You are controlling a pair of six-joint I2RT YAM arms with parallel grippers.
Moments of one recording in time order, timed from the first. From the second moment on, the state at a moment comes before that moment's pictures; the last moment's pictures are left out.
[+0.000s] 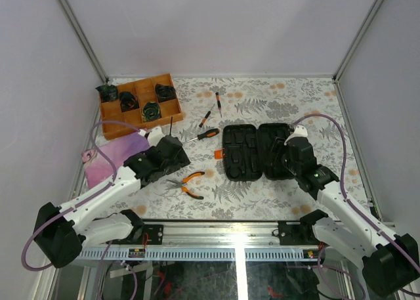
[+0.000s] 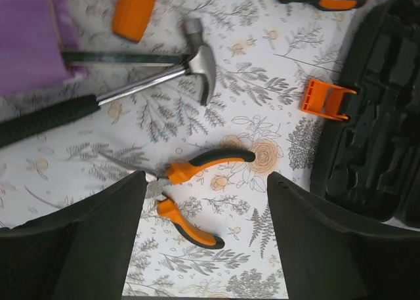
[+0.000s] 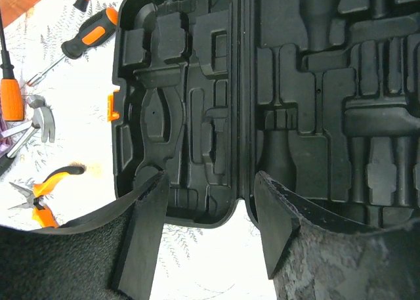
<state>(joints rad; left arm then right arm) -0.70 1.10 0.79 -0.62 -0.37 -0.97 0.44 0.85 0.54 -0.28 0.07 0.55</state>
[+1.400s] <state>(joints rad) -0.69 1.37 0.69 -0.80 -0.30 -1.77 0.44 0.90 0.54 -0.30 0.07 0.58</state>
